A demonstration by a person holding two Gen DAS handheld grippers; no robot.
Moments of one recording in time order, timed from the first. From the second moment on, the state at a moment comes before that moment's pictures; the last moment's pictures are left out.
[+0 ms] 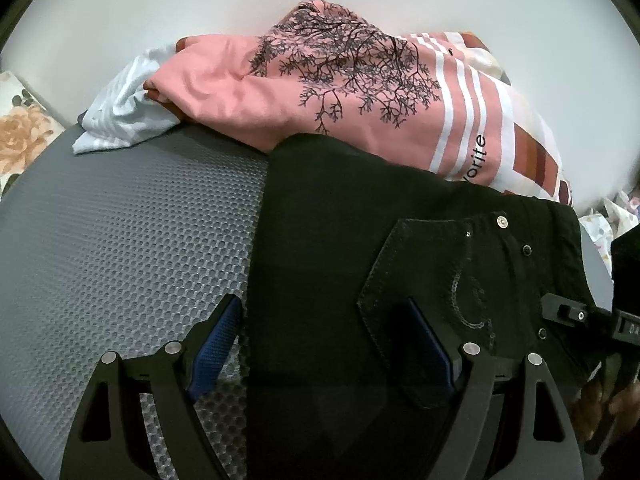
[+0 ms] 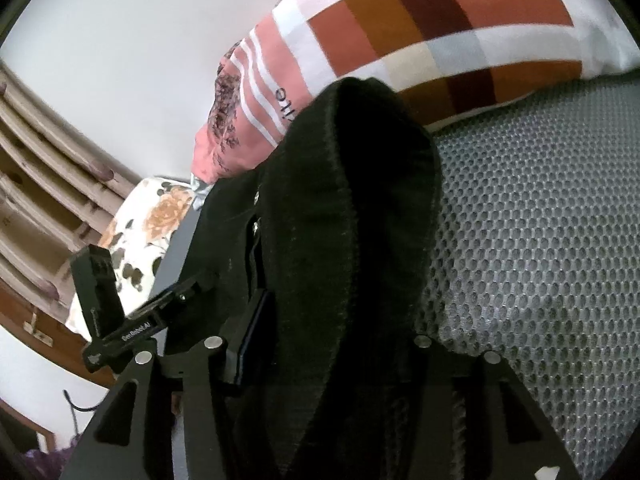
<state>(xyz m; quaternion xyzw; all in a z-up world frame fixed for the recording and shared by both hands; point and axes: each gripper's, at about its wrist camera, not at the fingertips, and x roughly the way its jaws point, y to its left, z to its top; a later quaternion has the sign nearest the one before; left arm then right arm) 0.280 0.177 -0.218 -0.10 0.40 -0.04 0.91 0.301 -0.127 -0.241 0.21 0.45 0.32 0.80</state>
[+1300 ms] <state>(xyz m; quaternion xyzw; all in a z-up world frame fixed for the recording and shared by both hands) 0.274 0.167 -0.213 -0.05 0.38 0.02 0.92 0.281 -0.083 -0.222 0.08 0.39 0.19 0.90</state>
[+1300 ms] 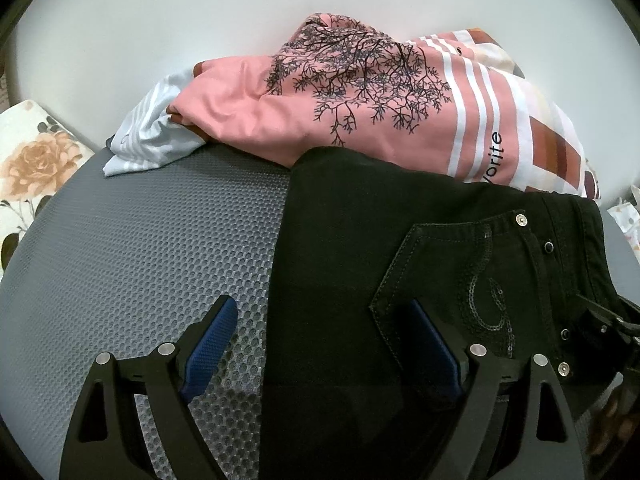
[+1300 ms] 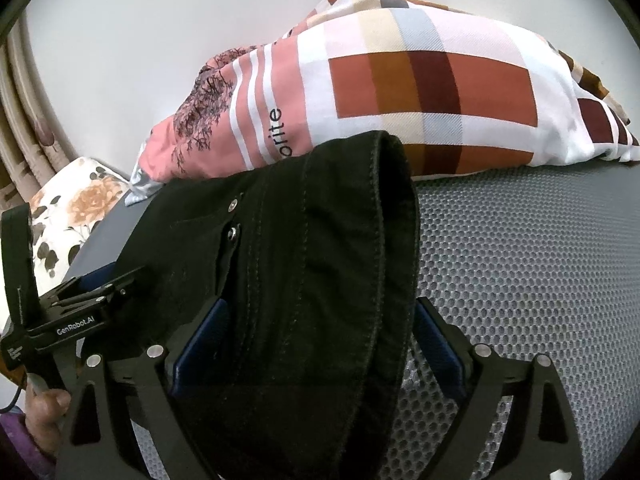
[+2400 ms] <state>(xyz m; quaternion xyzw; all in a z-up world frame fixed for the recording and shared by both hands) 0.267 0.163 -0.209 -0.03 0.37 0.02 0.93 0.289 -0.080 -0.226 0.06 0.41 0.17 0.89</state>
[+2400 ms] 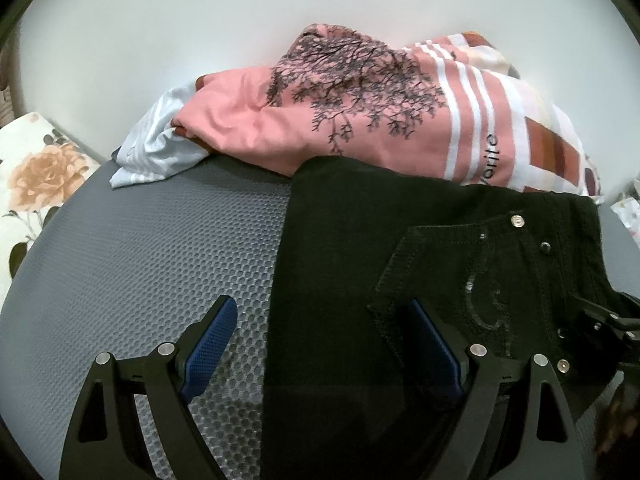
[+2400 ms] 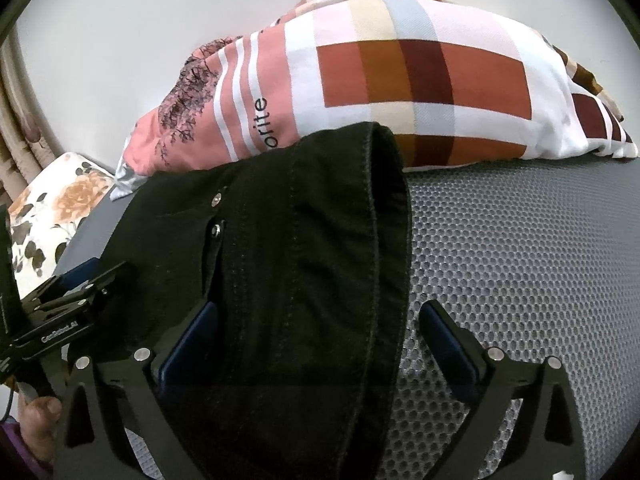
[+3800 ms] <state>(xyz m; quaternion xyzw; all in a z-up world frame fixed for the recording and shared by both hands) 0.079 0.108 -0.097 -0.01 0.24 0.06 0.97 0.076 -0.114 -0.134 0.07 0.30 0.23 0.92</state>
